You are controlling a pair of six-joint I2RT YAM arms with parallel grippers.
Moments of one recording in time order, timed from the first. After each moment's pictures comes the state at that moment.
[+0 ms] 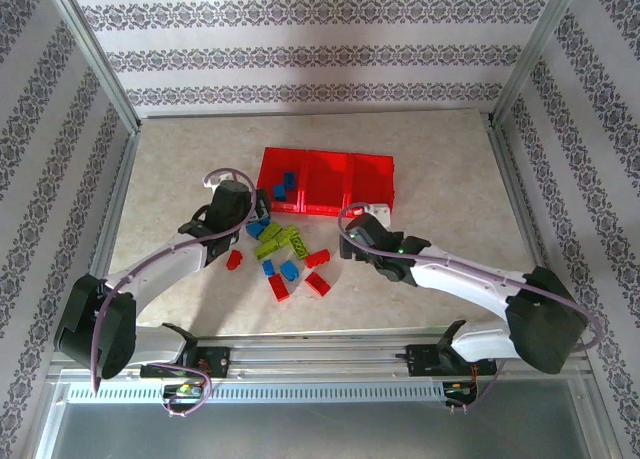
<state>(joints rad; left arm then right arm) -0.41 1.30 0.74 -0.12 -0.33 -0.63 0.80 1.33 0.73 -0.39 0.39 0.67</state>
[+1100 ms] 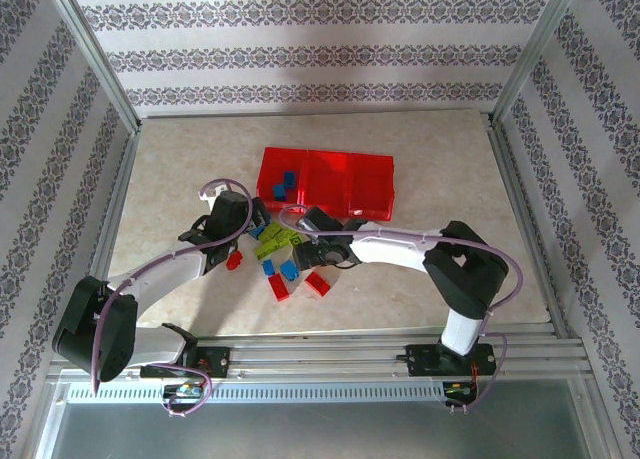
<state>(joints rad) -0.41 1.29 0.67 -0.10 -0.34 -0.73 0.89 1.79 1.08 -0.44 0.04 0.57</state>
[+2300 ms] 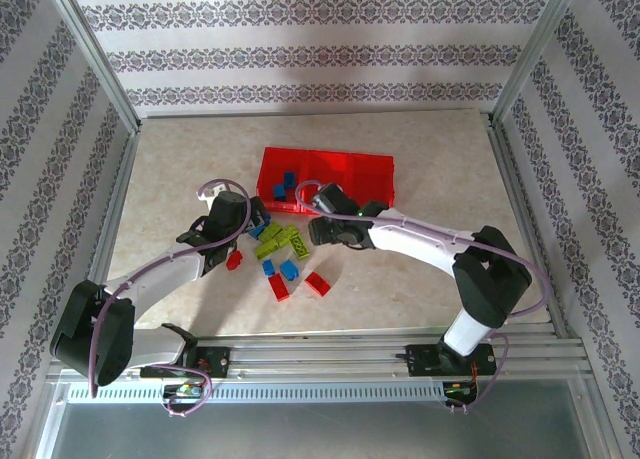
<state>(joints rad) -0.41 1.27 0.66 -0.10 -0.34 -0.73 0.78 1.66 1.15 -0.52 0.15 0.49</state>
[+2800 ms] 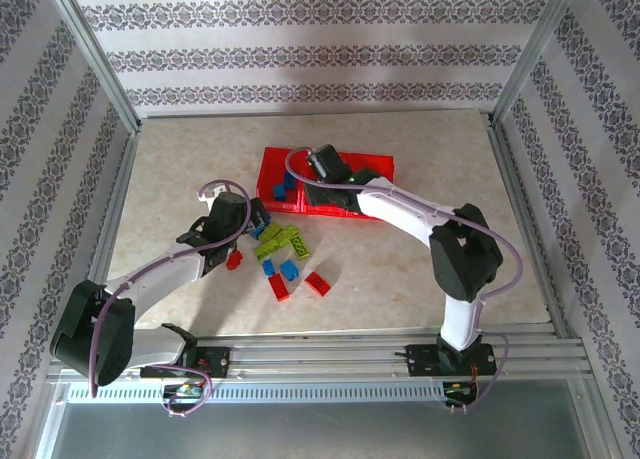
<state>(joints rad) -0.41 1.27 0.65 -0.10 -0.34 -0.73 0.68 1.89 1.46 -0.48 0.22 0.25</state>
